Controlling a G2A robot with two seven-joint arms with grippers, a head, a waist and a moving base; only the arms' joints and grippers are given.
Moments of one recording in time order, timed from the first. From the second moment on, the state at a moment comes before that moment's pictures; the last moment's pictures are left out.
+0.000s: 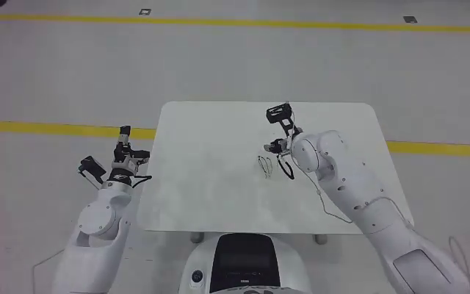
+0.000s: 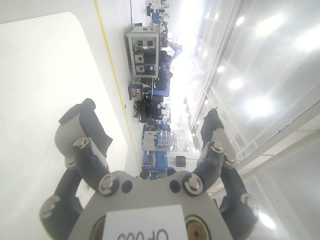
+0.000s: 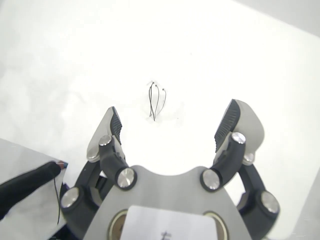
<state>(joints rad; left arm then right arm) 1.73 -1.15 -1.60 -1.80 -0.42 0.00 0.00 -0.93 -1.19 0.88 -1.58 -1.05 0.26 1.23</state>
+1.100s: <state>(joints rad) 1.73 -1.15 -1.60 -1.80 -0.42 0.00 0.00 -0.71 -1.35 0.68 -1.11 -0.68 0.27 1.23</state>
